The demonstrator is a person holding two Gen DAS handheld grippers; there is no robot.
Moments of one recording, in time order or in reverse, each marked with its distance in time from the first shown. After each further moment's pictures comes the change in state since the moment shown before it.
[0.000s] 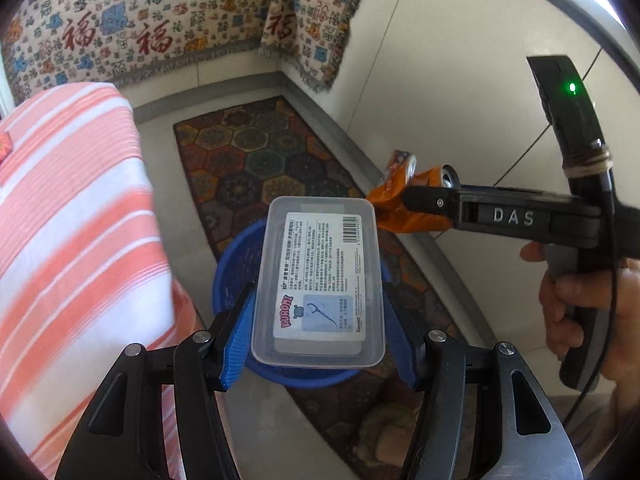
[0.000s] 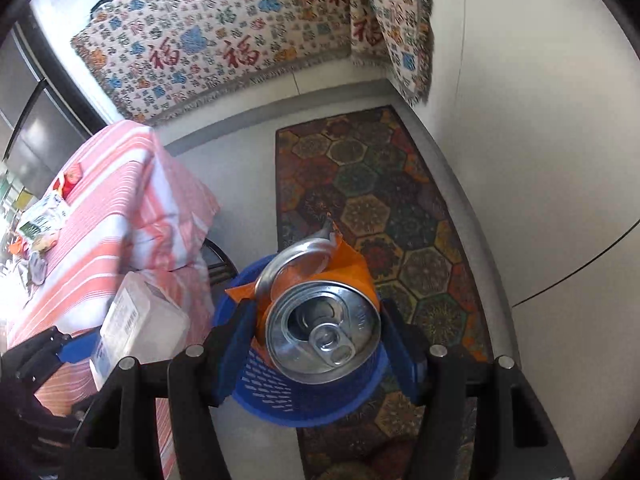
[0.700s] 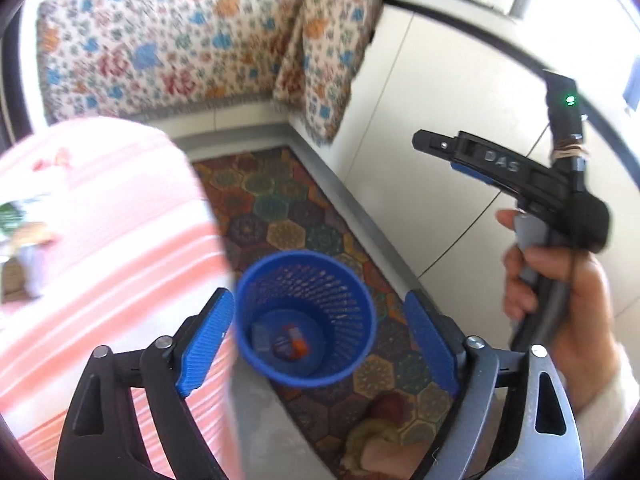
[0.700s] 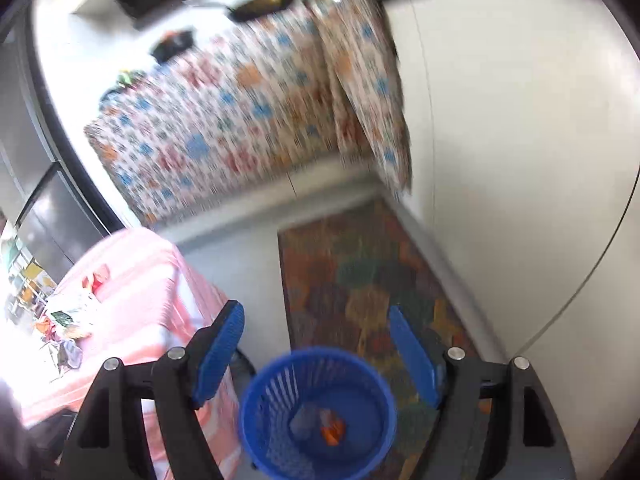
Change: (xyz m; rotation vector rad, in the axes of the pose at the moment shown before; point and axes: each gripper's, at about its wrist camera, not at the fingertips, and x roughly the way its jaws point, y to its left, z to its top) left arm -0.137 0.015 -0.034 -0.037 -0.192 -0.010; right arm -0.081 0.012 0.002 0.063 -0.414 0.019
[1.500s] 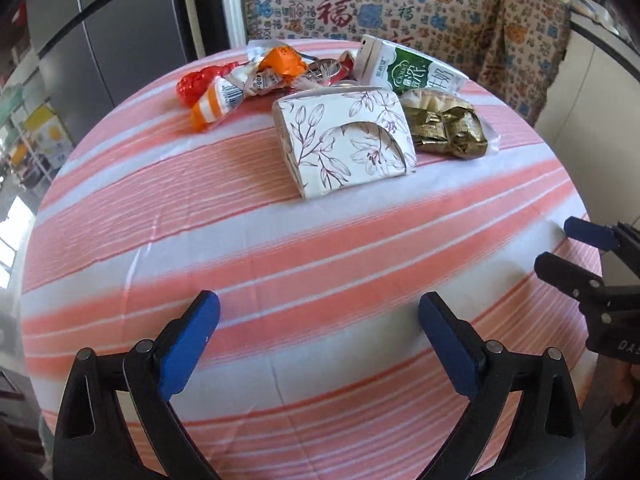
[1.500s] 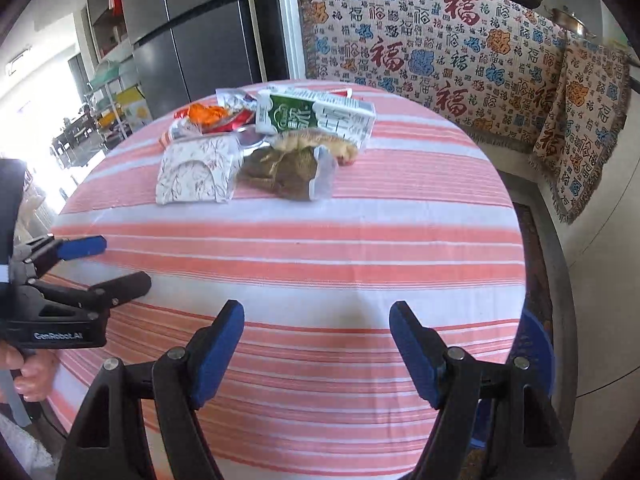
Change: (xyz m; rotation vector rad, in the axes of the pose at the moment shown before) left arm -0.084 0.250 -0.109 -0.214 0.067 0.480; right arm 0.010 0.302 -0.148 -0.500 0.262 0.238
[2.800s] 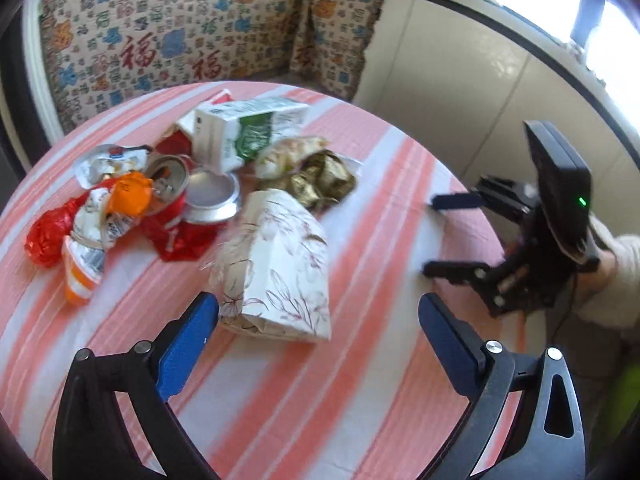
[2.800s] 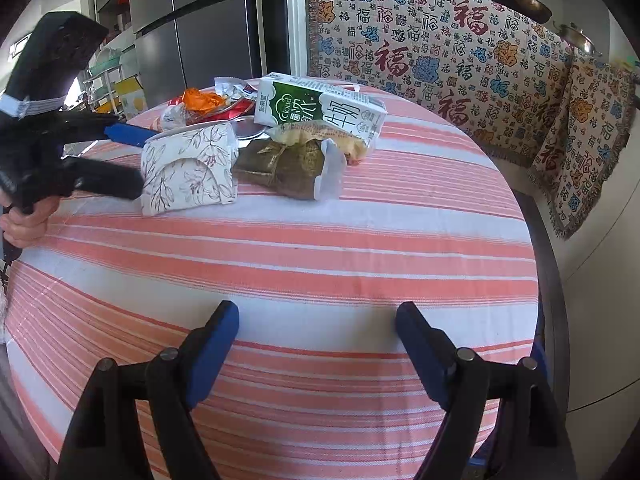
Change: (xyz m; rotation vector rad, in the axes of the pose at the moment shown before) left arm -0.004 0.007 0.069 0.501 0.020 -0.567; right arm 0.013 0.008 -0.002 -0.047 -0.028 -0.036
